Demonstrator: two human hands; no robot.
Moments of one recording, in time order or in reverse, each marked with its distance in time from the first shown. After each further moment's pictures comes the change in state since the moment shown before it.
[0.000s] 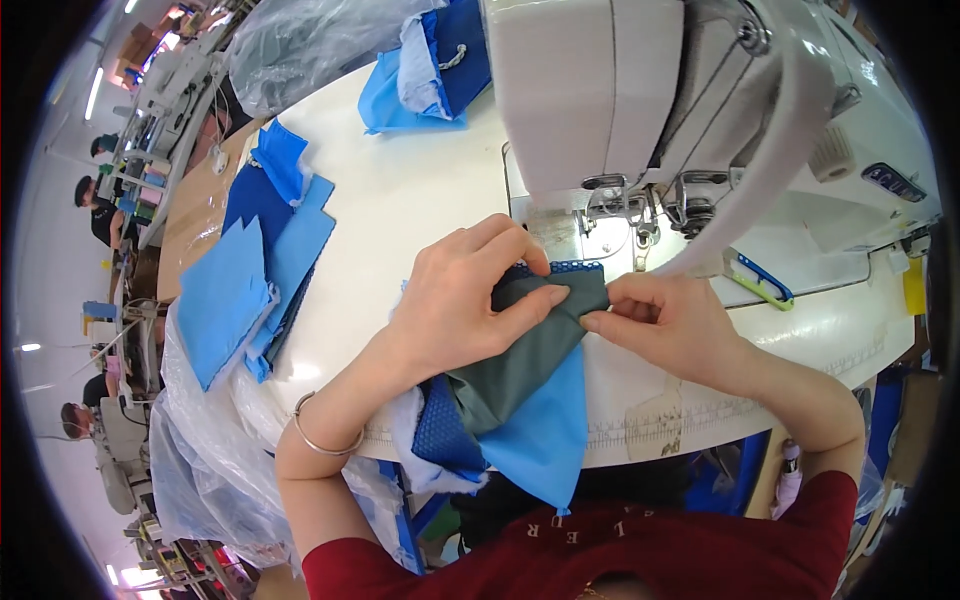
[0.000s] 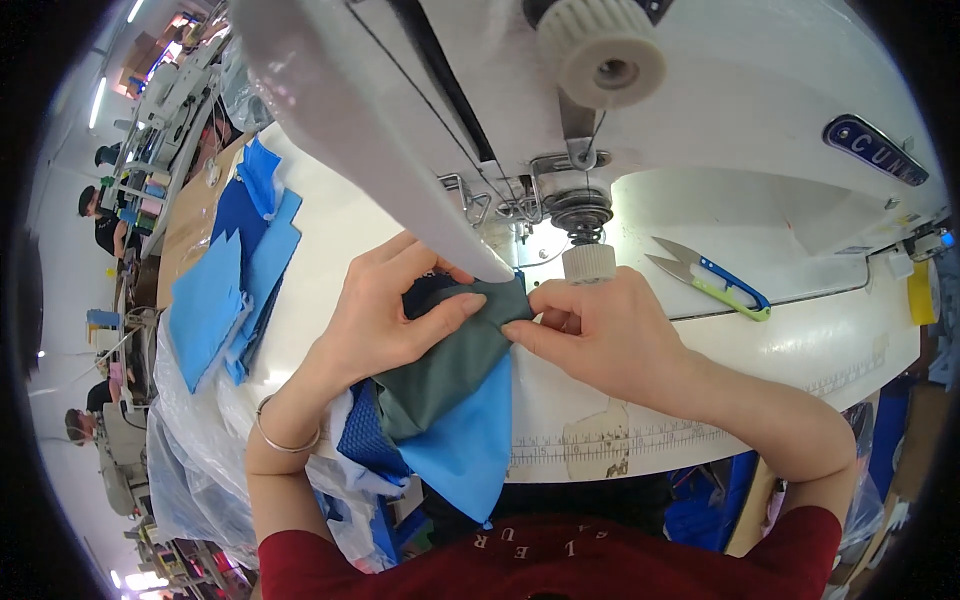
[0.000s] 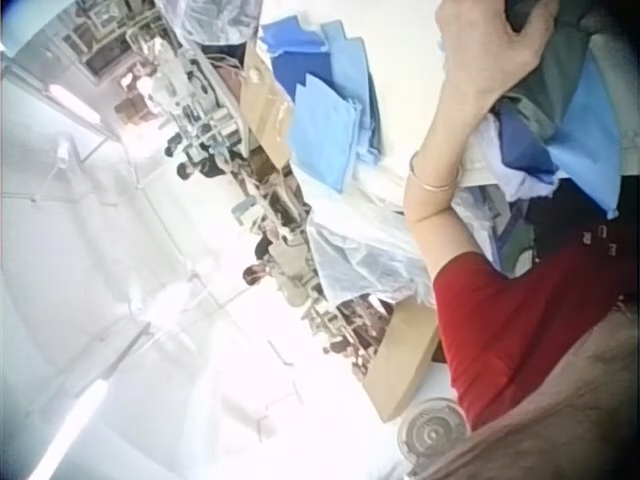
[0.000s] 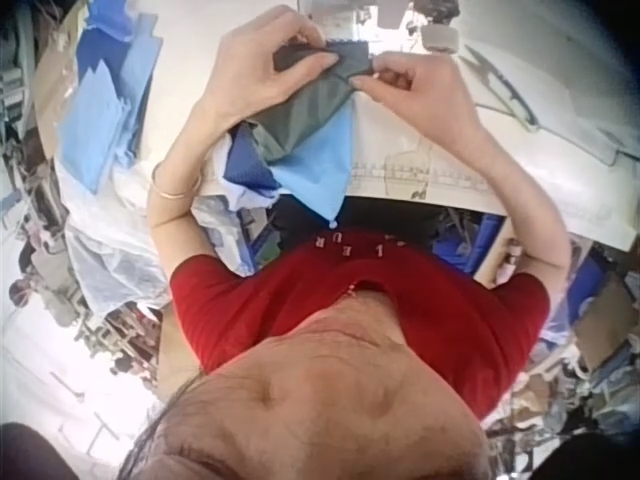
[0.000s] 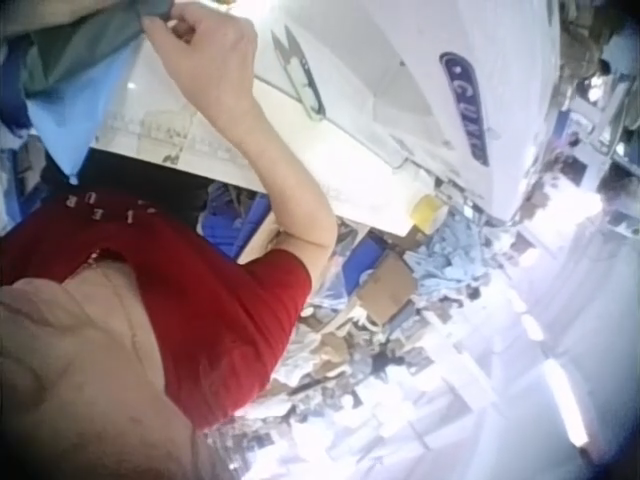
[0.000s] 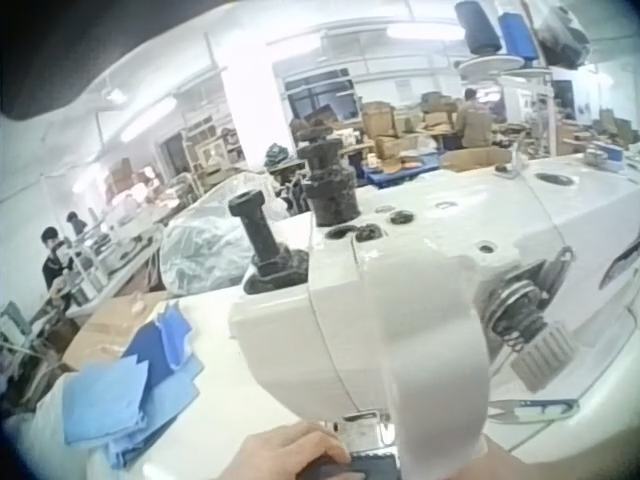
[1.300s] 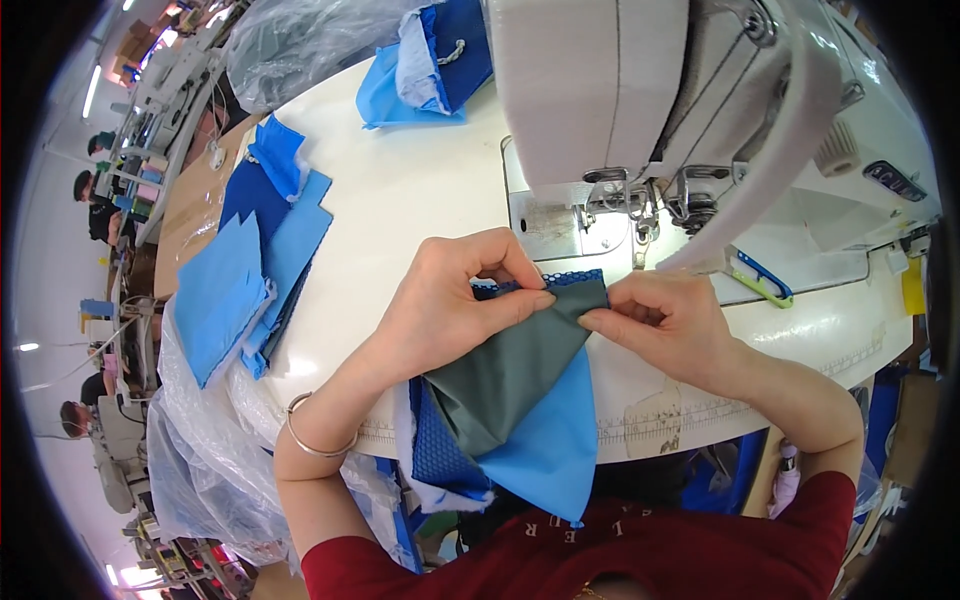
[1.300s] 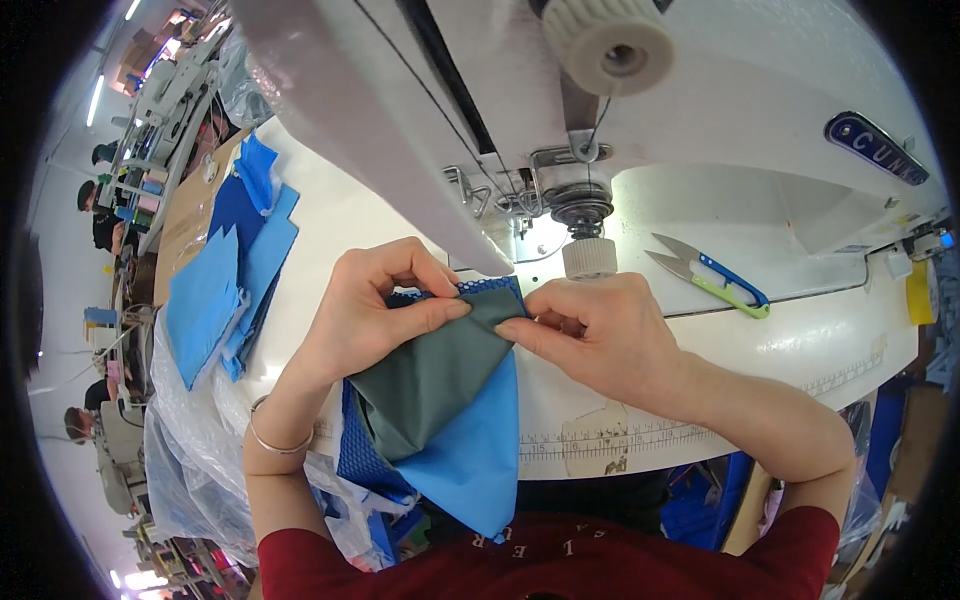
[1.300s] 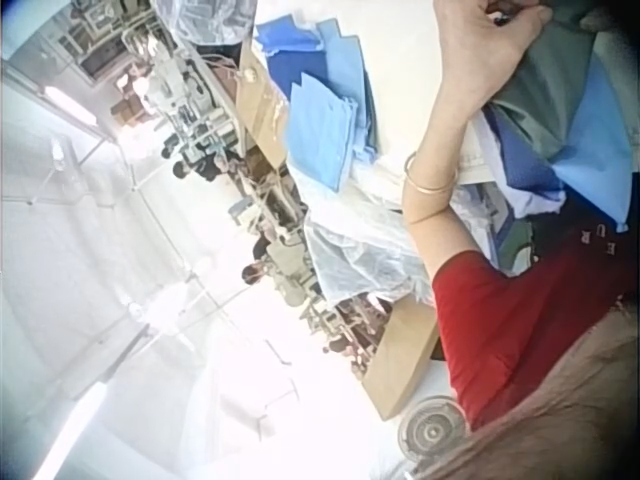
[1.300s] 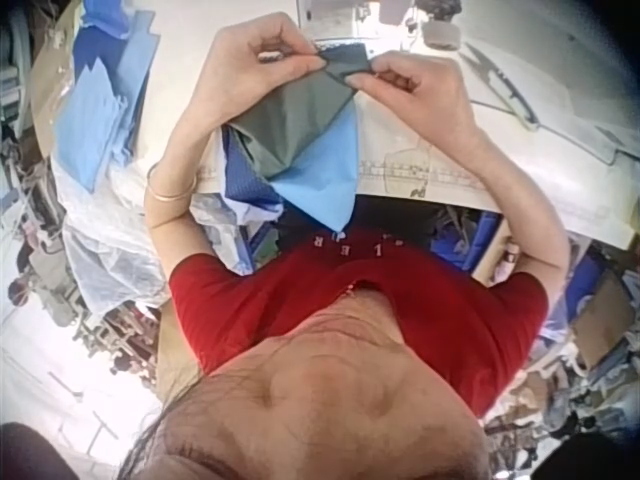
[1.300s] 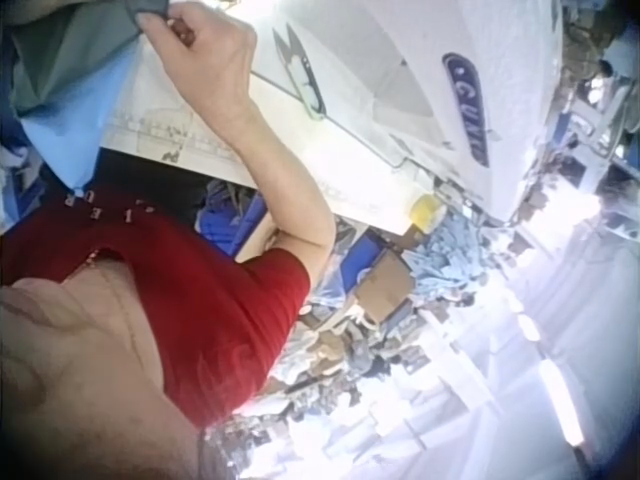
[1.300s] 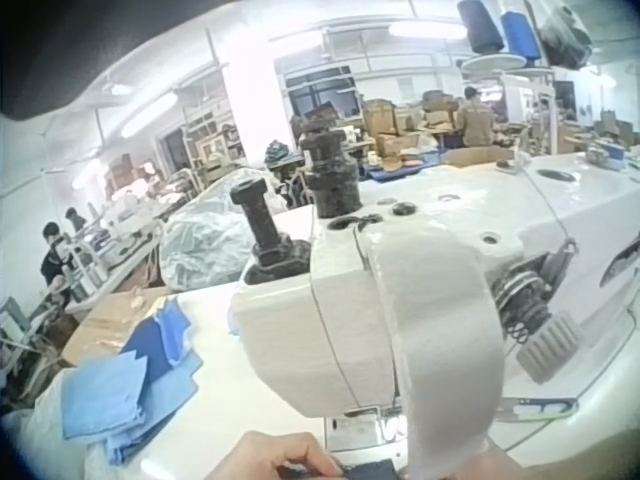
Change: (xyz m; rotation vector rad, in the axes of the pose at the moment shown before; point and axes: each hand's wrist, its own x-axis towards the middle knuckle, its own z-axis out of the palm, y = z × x) left_hand -0.004 0.009 -0.012 -0.454 -0.144 -0.336; right_hand -0.002 0.013 0.008 -0.002 0.105 -0.202
